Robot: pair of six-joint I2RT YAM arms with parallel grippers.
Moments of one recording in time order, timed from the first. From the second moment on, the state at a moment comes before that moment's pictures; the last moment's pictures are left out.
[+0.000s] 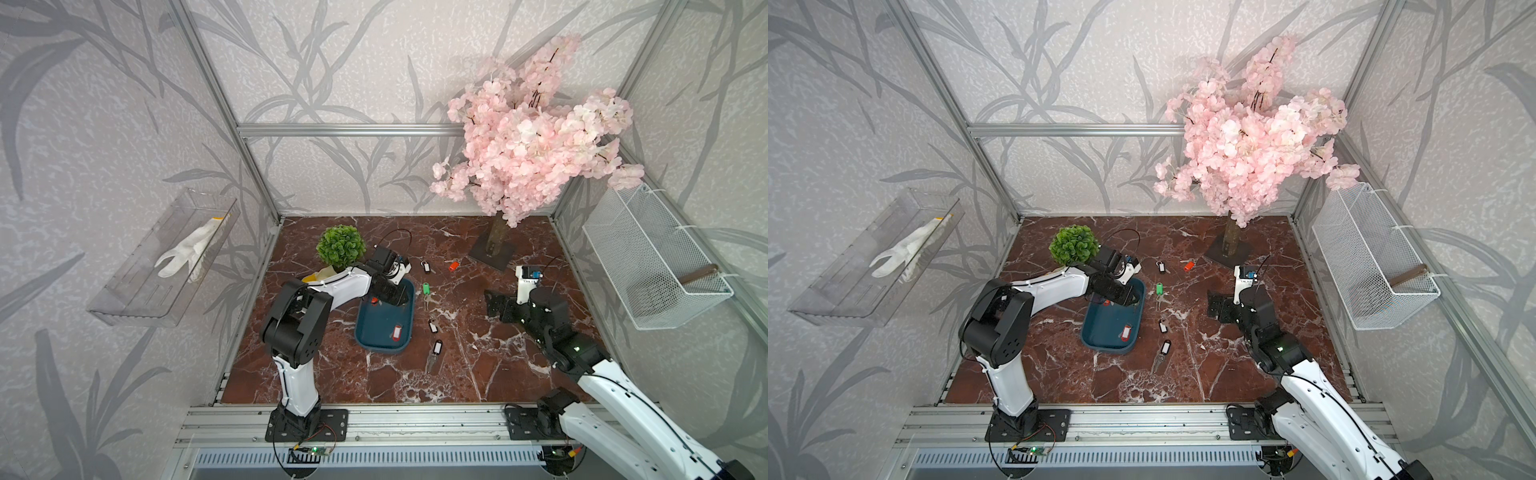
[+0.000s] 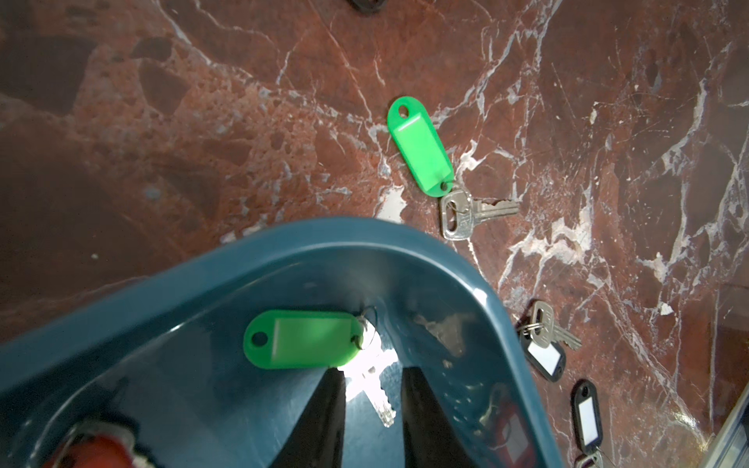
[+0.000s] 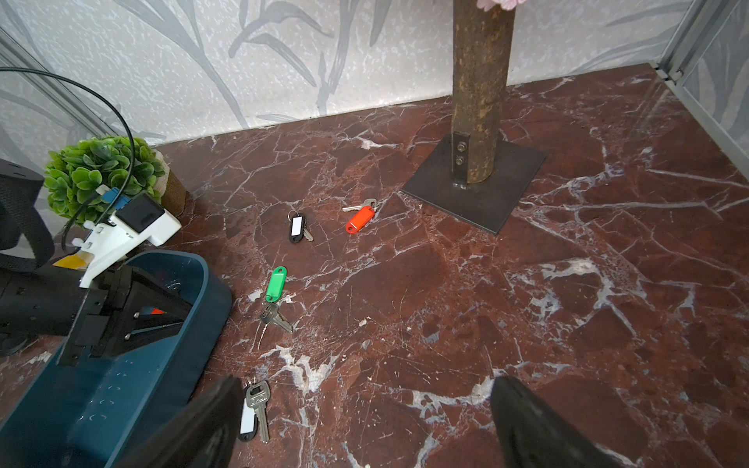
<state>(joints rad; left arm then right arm) -0.47 1.86 1.18 -0.44 0.35 -0.05 0.43 0.75 0.57 -0.32 0.15 0.38</state>
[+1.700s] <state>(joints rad) -0.52 1.60 1.11 -0.46 0.21 -0.05 0.42 0.74 0.57 -0.32 0.16 0.39</state>
